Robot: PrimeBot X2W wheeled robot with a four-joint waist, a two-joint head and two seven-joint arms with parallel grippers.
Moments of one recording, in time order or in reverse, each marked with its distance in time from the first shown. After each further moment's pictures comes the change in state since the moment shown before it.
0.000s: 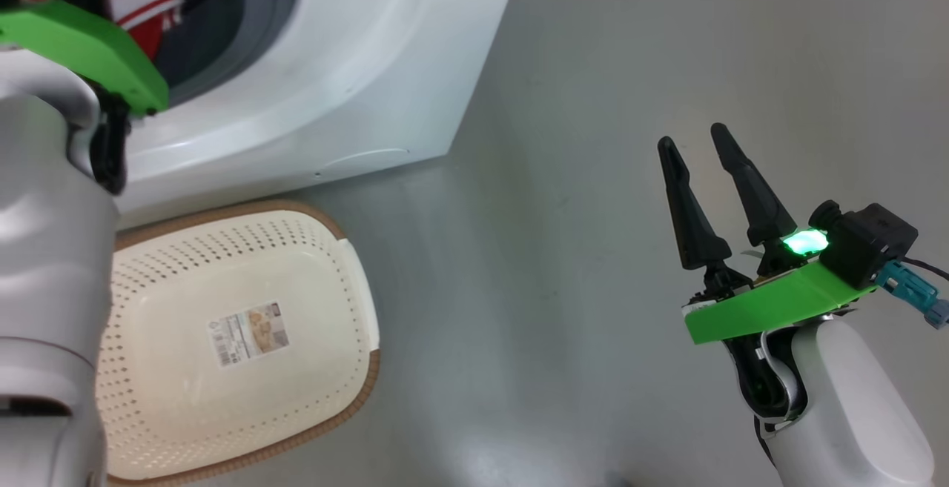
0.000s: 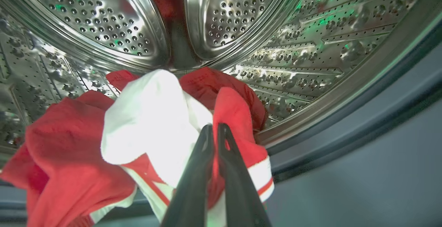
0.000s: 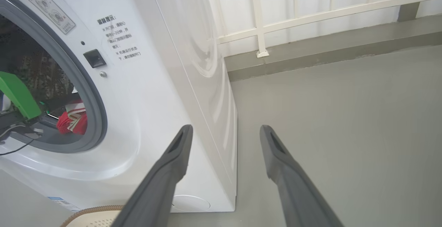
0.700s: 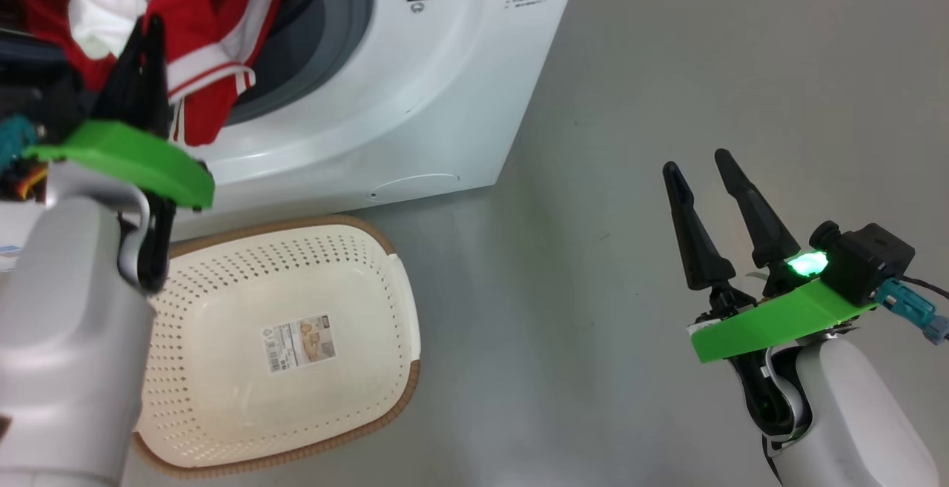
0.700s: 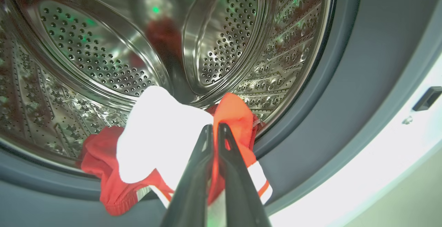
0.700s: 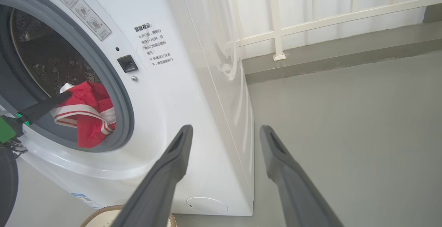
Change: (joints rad) left arm 0.337 0.039 -0.077 -0.427 -0.051 -0.006 -0.093; right arm 0.040 -0.018 0.000 0.015 0.001 0.000 0.000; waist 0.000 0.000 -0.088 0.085
